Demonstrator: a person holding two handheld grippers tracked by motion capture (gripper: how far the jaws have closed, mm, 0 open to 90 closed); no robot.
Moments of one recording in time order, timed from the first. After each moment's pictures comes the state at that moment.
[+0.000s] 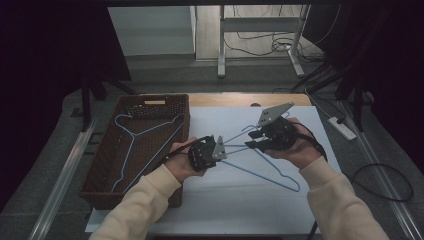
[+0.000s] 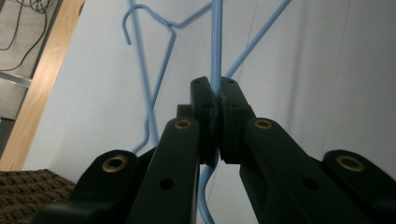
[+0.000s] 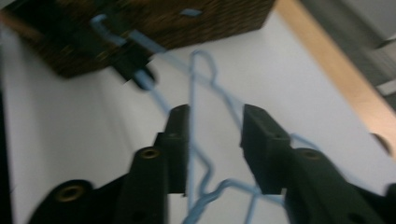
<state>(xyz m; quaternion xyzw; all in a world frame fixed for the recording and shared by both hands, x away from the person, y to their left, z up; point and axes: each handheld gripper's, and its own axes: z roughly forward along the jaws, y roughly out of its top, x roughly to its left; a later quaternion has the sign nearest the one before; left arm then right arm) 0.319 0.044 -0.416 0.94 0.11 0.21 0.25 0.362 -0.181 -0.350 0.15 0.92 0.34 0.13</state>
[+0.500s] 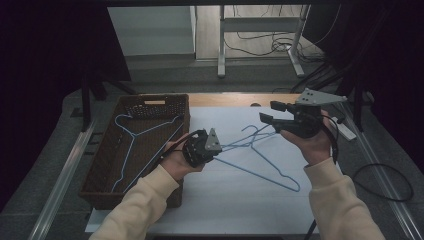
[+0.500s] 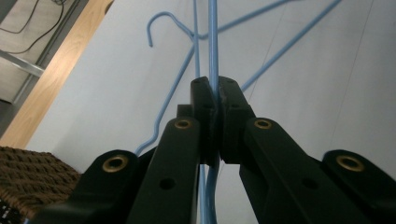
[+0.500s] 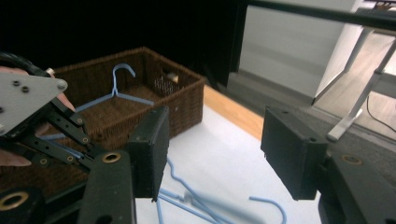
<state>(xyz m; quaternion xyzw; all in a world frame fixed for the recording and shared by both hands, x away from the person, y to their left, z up) 0.324 0.060 -0.405 0.91 0.19 0.21 0.30 0.361 -0.231 -0.319 0.26 0.78 0.54 0.20</state>
